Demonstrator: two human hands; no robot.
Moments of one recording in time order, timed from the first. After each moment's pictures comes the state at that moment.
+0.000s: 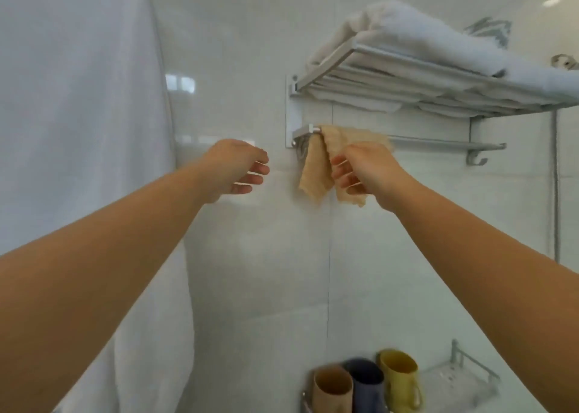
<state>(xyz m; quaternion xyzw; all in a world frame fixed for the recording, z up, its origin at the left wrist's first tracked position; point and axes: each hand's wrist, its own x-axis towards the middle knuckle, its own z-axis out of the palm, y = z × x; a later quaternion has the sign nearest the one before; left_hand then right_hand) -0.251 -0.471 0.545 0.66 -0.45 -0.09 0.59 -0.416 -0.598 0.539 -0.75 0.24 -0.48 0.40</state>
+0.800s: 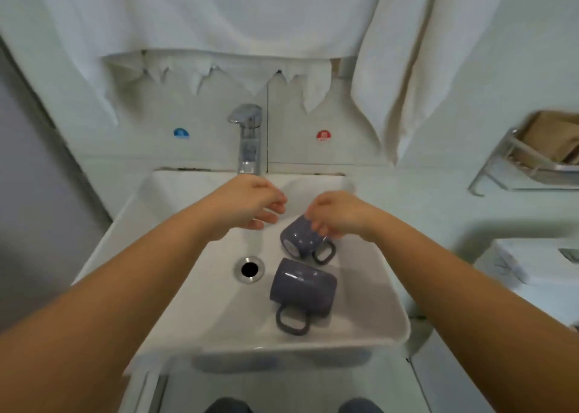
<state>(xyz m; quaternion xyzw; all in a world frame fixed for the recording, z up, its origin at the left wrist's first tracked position) -0.137 -0.078 0.083 0.80 -0.23 -0.31 0.46 -0.227 -0.242 0.061 -0.87 0.25 0.09 0.42</state>
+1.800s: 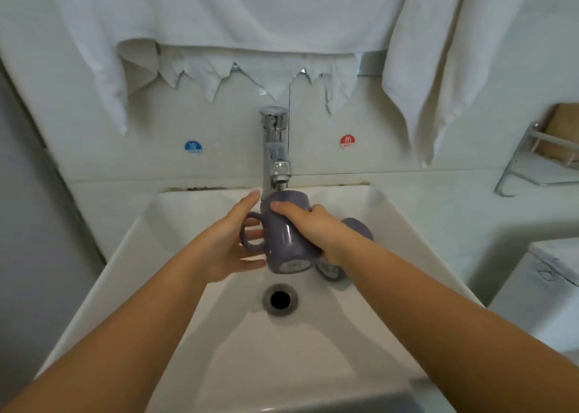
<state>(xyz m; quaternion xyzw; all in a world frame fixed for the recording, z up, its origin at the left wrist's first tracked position) -0.057 -0.039 -0.017 0.66 -0.10 -0.41 0.63 -0.138 -0.173 -0.012 -0.74 0.33 -0.06 0.59</state>
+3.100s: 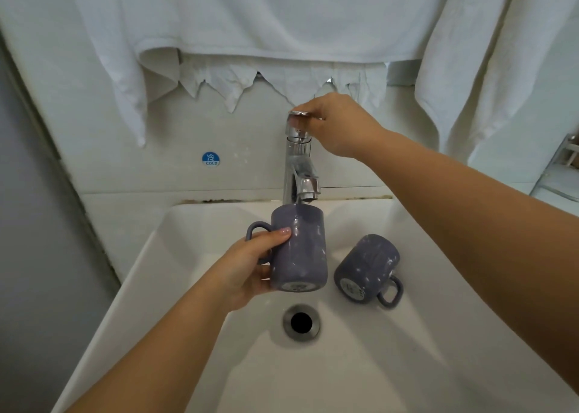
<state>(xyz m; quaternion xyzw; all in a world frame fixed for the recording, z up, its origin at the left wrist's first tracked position) -0.047 -0.033 -0.029 0.57 -0.13 -0.42 0.69 -0.080 -0.207 0.116 -0.95 0.09 -0.25 0.17</state>
